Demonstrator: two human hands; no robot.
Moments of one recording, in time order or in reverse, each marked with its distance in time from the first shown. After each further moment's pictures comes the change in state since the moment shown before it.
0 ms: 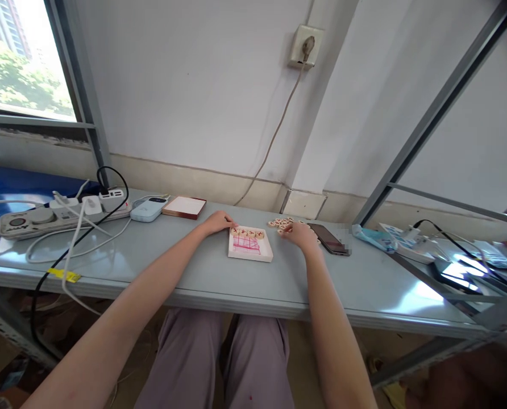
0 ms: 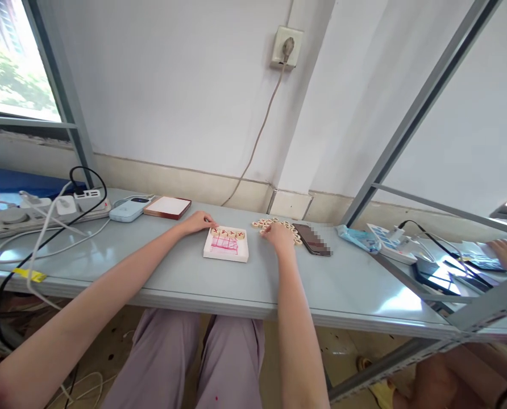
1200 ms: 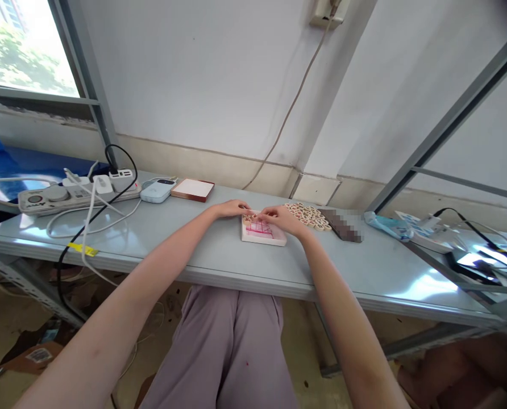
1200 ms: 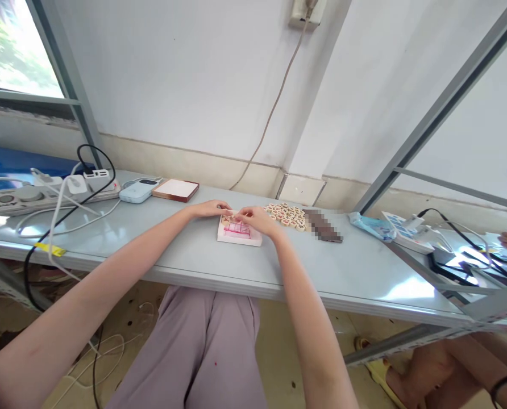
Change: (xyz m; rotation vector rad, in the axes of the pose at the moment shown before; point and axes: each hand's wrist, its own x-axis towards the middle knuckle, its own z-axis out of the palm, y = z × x) left_hand -0.003 0.020 0.001 -0.019 -0.255 0.026; right_hand -0.023 -0.053 0.006 0.330 -0.260 -0.627
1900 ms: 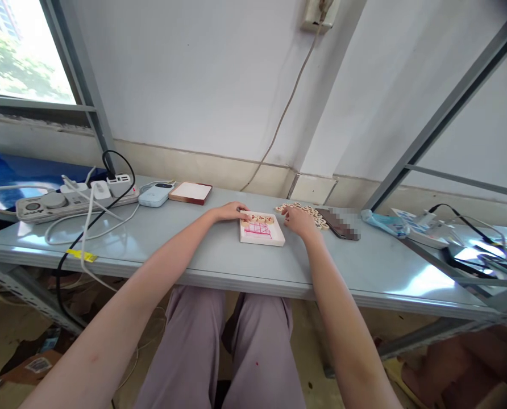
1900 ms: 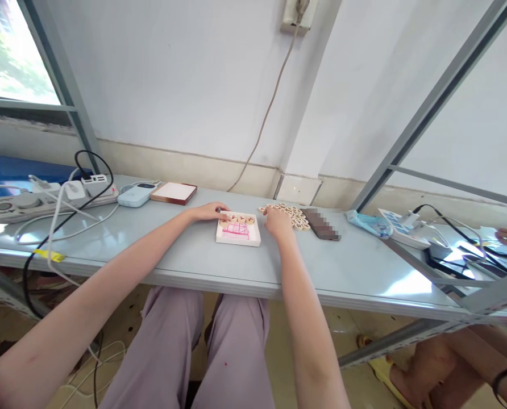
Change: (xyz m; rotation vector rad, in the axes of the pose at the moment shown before) left_hand -0.003 0.004 0.002 -0.050 -0.016 0.030; right_hand -0.007 0.045 -0.006 -0.518 0.184 0.414
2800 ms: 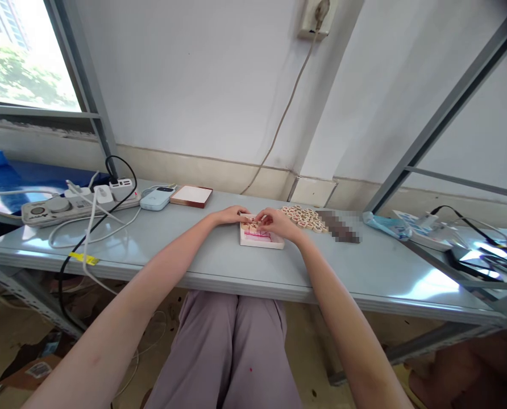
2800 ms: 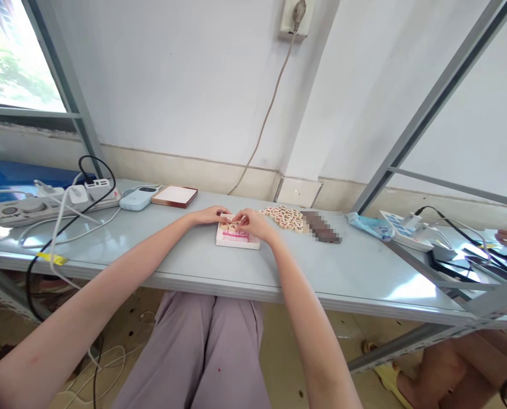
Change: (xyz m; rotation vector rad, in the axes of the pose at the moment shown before) left_hand 0.002 -0.001 0.002 -0.027 -0.030 0.084; right_hand -0.006 -0.042 -0.005 0.647 -0.126 -0.405
